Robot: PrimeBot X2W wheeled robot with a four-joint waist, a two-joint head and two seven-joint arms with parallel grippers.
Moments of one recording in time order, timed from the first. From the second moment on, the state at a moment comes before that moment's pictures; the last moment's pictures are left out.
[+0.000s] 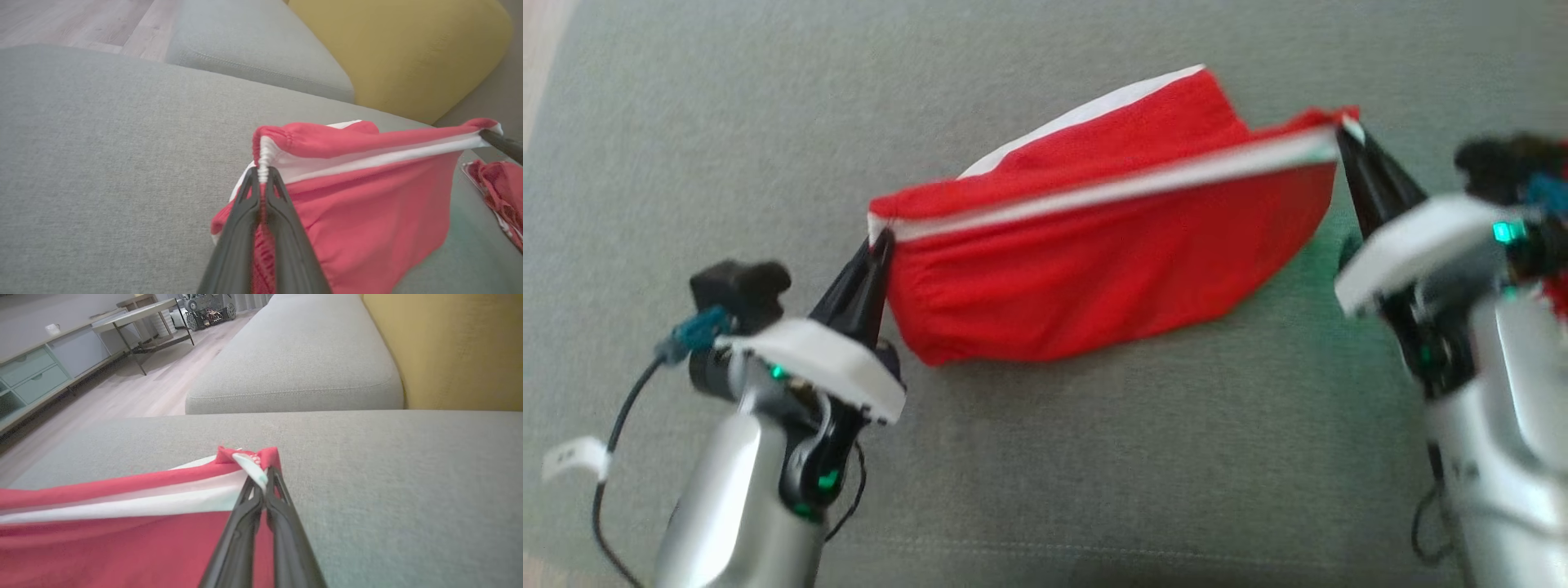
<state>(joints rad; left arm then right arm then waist) -0.24 0.09 -0.22 0.11 -0.43 -0.07 0.08 -0.42 -0.15 0.07 0.19 0.31 0.13 0.28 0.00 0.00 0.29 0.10</state>
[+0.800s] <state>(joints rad) -0.48 0.04 -0.26 0.54 -0.53 -0.11 -0.08 -0.90 -0.17 0.37 0.88 0.50 0.13 0.02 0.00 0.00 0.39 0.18</state>
